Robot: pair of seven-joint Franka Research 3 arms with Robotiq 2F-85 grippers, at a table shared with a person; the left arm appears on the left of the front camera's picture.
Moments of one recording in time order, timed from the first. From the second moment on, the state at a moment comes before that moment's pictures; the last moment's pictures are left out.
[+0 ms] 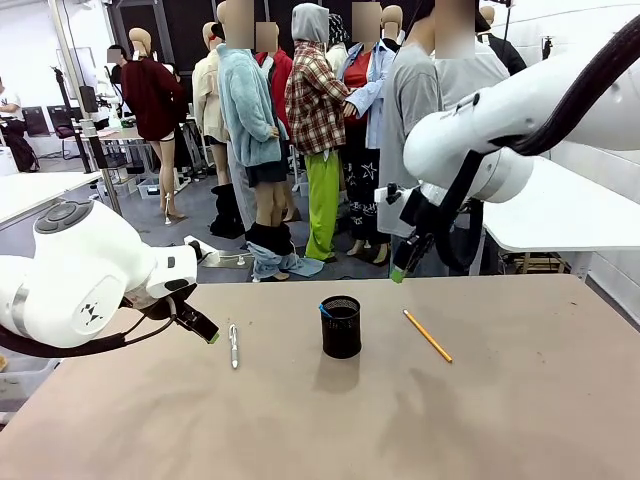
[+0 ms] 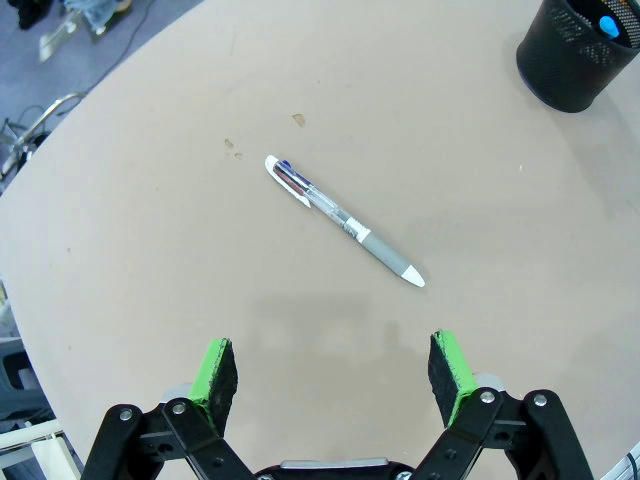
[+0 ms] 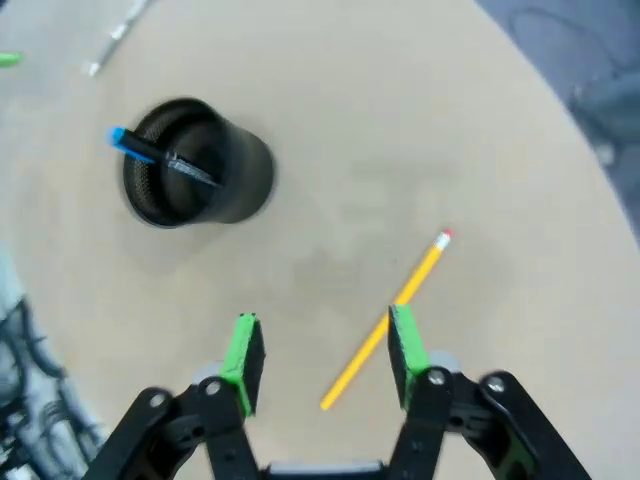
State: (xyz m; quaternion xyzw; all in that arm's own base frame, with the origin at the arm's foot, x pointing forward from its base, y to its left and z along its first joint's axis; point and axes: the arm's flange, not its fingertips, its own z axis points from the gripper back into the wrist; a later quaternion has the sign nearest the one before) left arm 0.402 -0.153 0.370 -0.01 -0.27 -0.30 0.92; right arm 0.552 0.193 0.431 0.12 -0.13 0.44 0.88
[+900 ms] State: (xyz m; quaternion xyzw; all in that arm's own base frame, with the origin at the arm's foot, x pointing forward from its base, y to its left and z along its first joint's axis) left arm 0.402 -0.153 0.370 -0.01 -0.27 -0.30 0.92; right arm 0.574 0.222 0.339 -0.01 -0.05 0.35 0.94
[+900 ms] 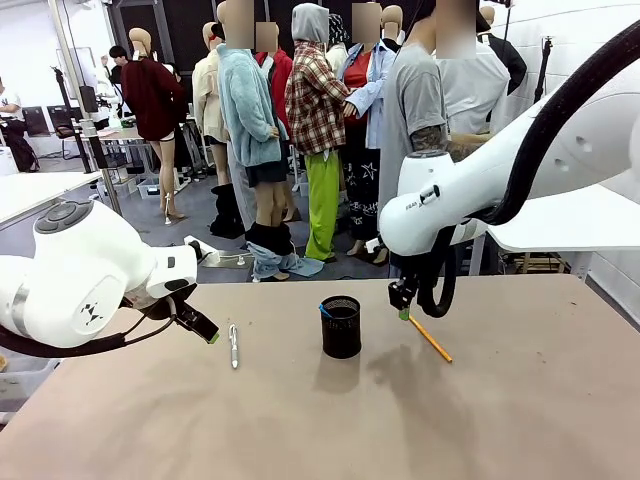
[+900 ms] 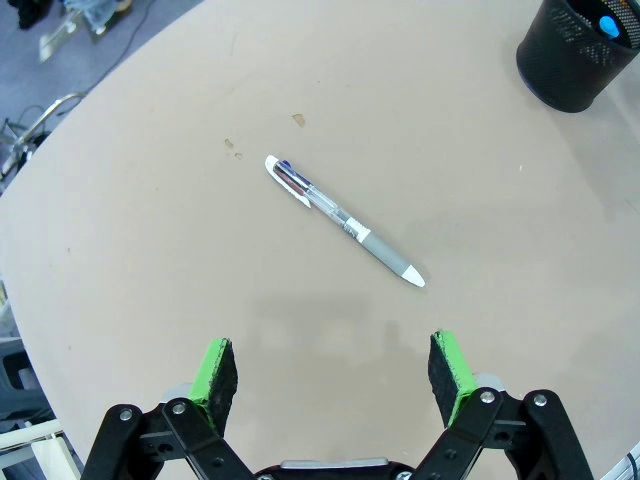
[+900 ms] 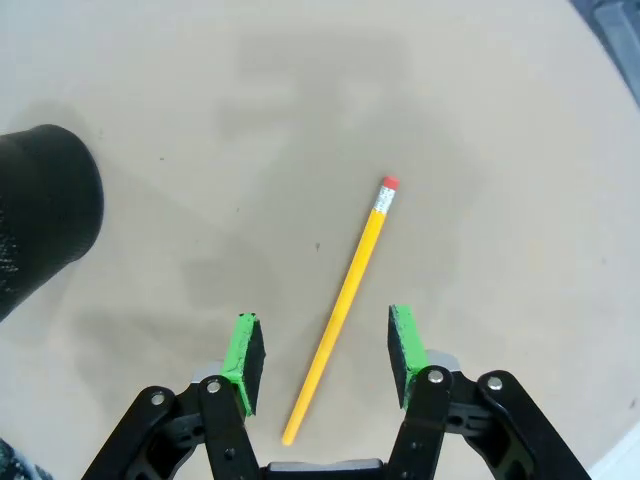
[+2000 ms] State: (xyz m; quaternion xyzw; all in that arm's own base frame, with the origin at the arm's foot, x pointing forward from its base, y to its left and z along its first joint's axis) left arm 0.402 -0.153 0.370 -0.01 -0.27 -0.30 0.92; right arm 0.582 0.216 0.301 -0.03 -0.02 0.29 0.96
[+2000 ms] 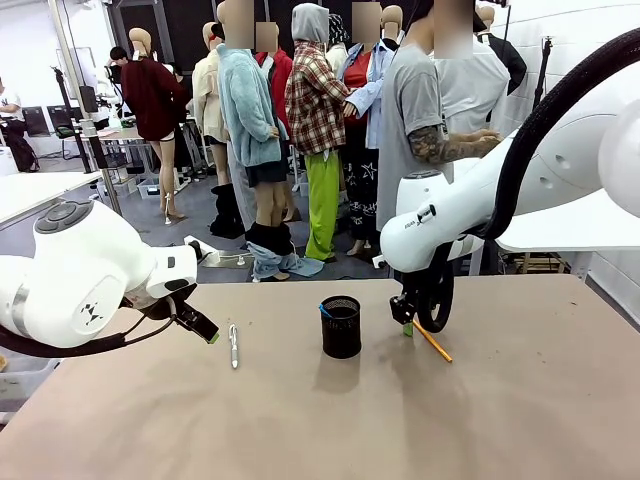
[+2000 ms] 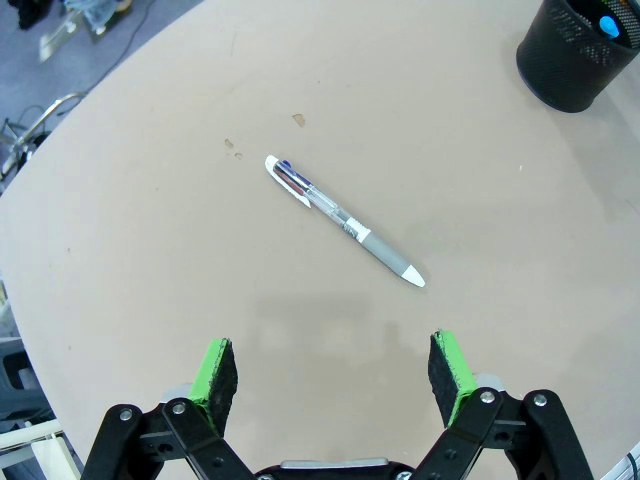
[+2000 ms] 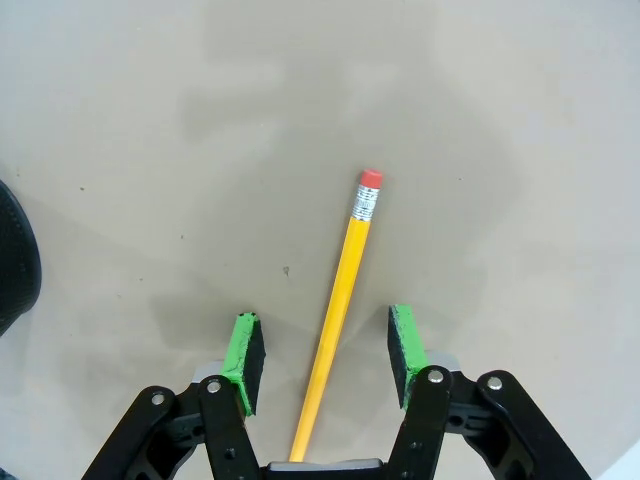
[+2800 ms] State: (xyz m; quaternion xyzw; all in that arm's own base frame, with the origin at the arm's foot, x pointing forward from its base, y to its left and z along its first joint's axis) left arm 0.402 -0.153 0.370 -0.01 -0.27 -0.30 0.92; right arm 0.581 0.216 0.305 -0.02 -0.02 0.29 0.96
